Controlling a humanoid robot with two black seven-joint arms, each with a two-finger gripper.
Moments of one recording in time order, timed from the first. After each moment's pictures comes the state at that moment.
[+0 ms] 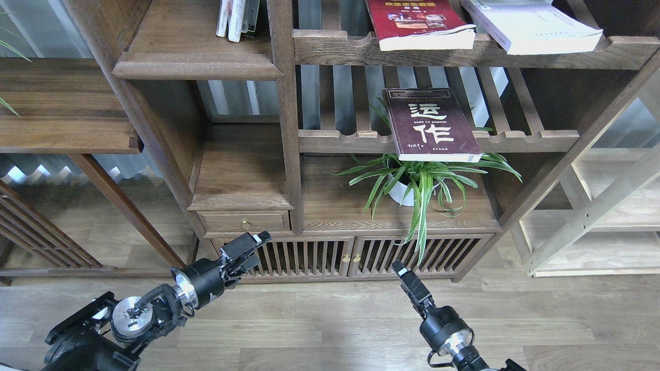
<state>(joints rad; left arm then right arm) -0.34 0.08 -0.83 -0.69 -0.34 -0.49 0.43 -0.04 -0.06 0.98 0.81 -0.04 0.58 0.14</state>
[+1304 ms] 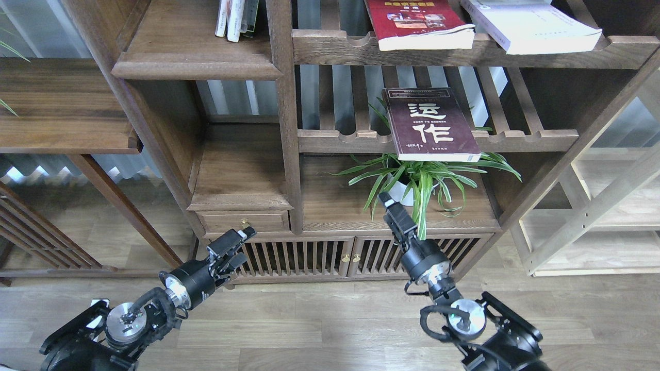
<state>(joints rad) -0.31 0.07 -0.91 -0.65 -0.34 -0.49 0.40 0.27 0.02 0.99 0.71 0.09 0.58 0.15</state>
